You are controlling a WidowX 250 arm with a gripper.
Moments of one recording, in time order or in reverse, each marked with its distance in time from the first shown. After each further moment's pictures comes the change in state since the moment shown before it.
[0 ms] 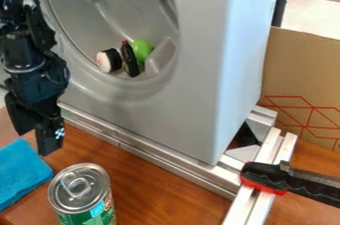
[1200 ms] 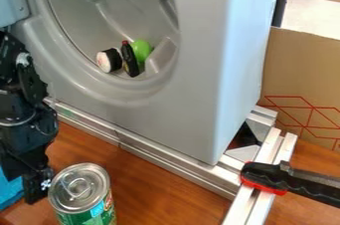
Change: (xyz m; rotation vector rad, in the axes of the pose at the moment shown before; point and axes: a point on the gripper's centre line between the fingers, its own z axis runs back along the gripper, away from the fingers) arm -0.032 -0.017 -0.049 -0.039 0.069 -0.037
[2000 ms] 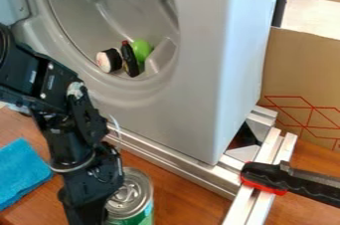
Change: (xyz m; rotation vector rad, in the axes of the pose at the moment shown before) arm 0.008 -0.124 0.011 -0.217 -0.078 -0.330
